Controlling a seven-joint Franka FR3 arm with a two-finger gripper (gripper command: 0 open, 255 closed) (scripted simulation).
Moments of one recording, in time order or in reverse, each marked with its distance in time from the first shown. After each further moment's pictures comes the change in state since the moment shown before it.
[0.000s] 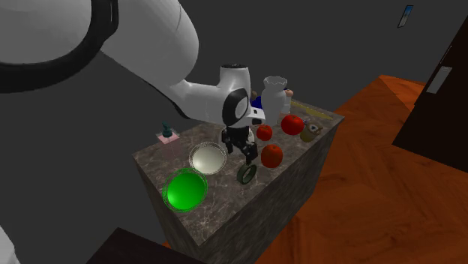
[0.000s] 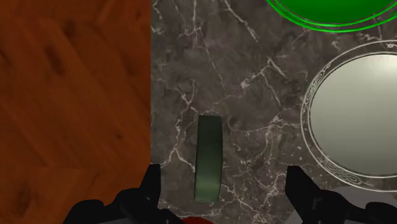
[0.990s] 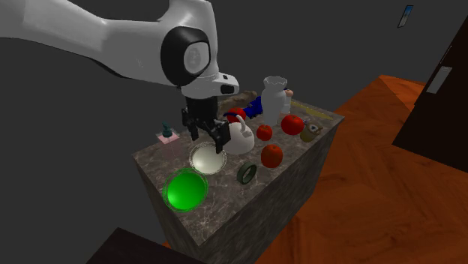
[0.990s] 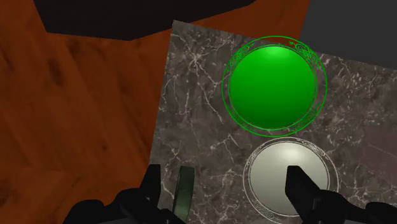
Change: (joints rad) arm 0.051 -0.559 0.027 -0.230 0.062 -0.357 -0.109
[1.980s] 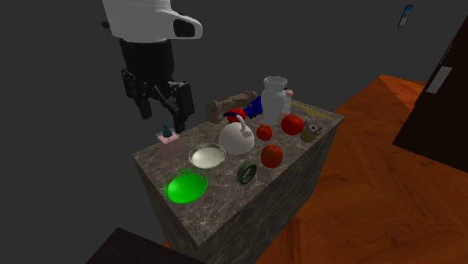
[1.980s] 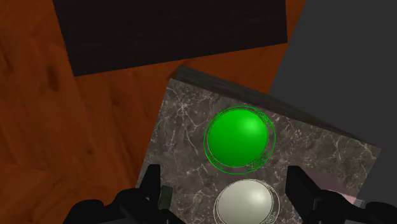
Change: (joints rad) arm 0.059 -0.365 -0.002 0.062 0.040 -0.446 -0.062
